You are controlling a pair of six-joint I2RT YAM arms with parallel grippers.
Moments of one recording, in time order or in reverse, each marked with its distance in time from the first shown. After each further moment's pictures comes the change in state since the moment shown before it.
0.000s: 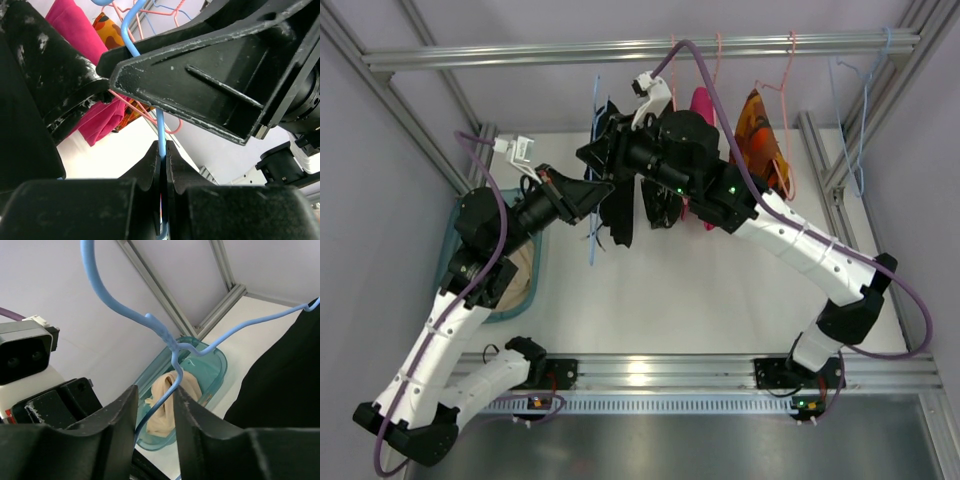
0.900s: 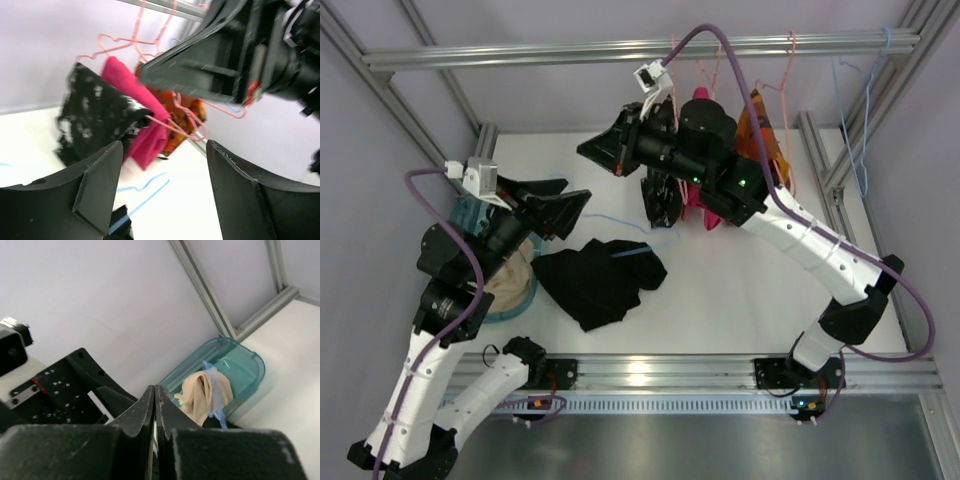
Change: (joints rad) left arm 0.018 -0.150 -0.010 -0.039 -0.120 0.259; right arm -0.058 -0.003 -0.002 0.056 -0.243 0.050
